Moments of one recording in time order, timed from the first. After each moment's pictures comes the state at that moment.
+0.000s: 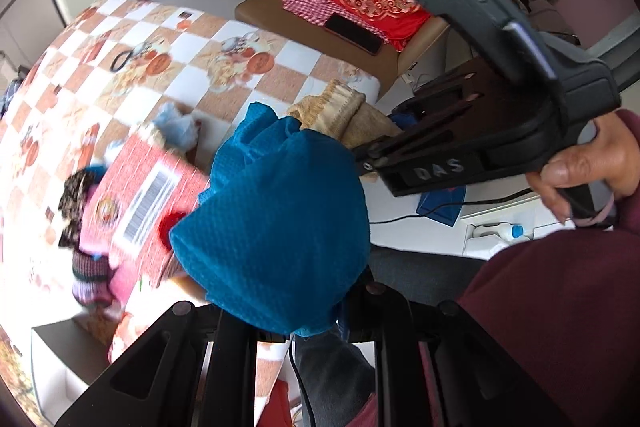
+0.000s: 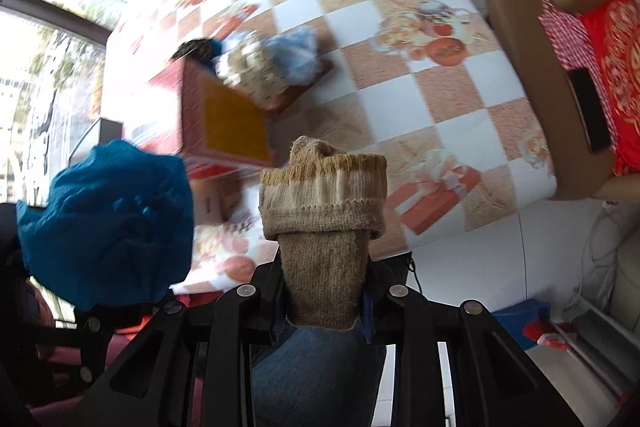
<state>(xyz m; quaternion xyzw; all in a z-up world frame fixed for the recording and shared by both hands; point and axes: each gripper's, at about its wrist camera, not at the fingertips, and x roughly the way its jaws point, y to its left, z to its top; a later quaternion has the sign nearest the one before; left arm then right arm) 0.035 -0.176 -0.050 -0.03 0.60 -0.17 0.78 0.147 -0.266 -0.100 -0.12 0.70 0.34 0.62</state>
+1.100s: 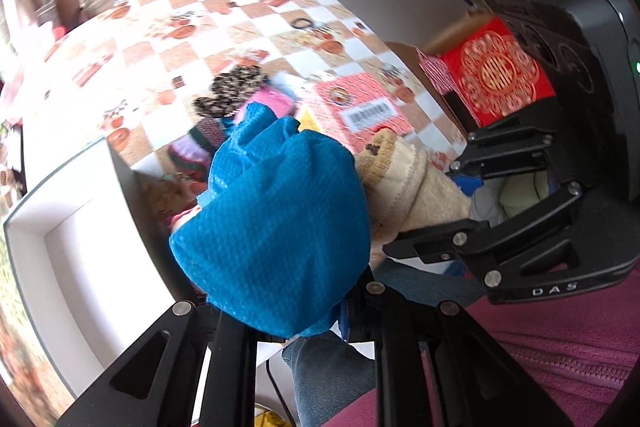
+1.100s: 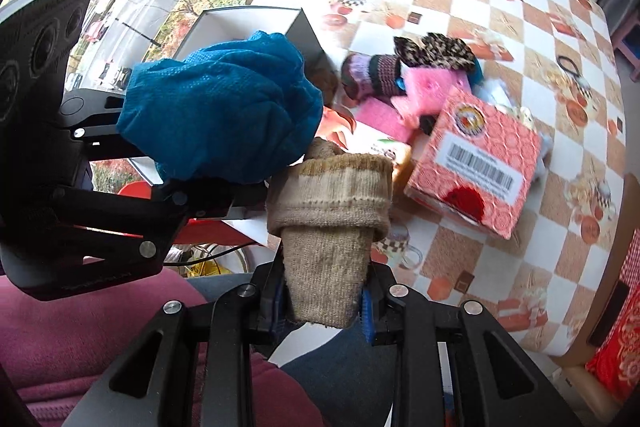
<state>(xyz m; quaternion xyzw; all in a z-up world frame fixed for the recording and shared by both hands) -0.075 -0.051 -0.041 -0.21 0.55 0.04 0.81 0.028 -0.123 -0.048 -0.31 0.59 0.56 0.50</state>
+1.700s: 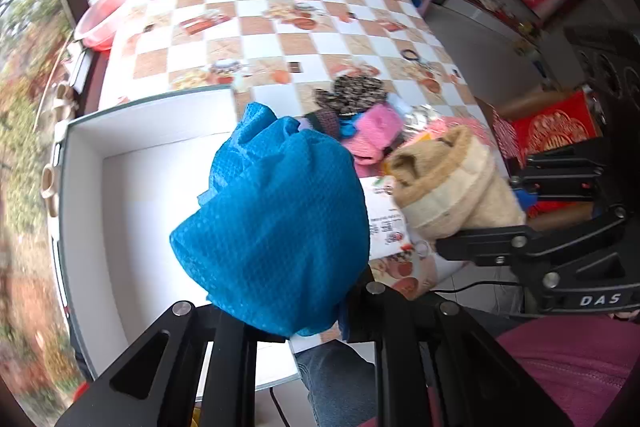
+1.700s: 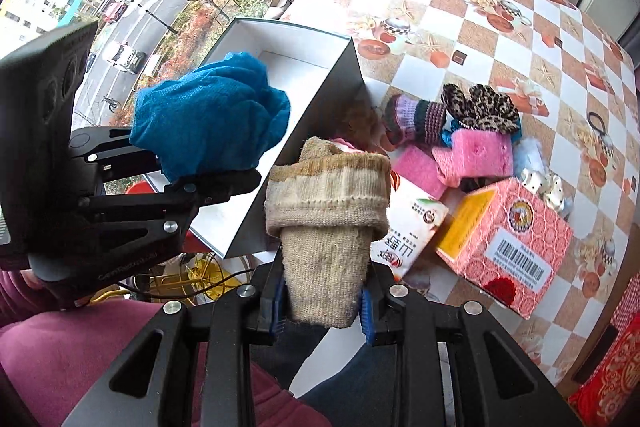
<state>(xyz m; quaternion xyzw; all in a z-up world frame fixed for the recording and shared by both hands) -0.129 0.002 -0.052 -0.29 0.52 0.20 0.78 0.002 -0.071 -0.038 -0.32 0.56 0.59 0.48</state>
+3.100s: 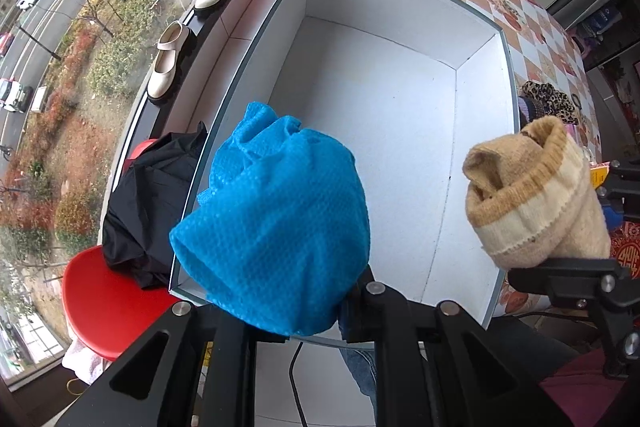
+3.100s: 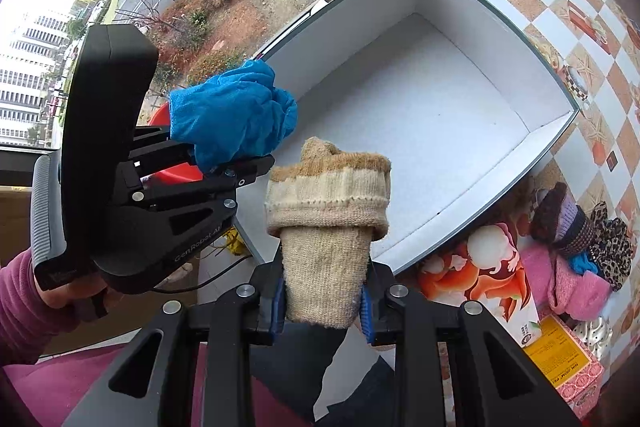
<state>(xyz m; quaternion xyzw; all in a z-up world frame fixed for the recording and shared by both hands) -0.260 0.040 -0.127 -0.39 0.53 0.40 0.64 -0.132 0.023 -0.080 -0.45 0.51 0.66 0.31</state>
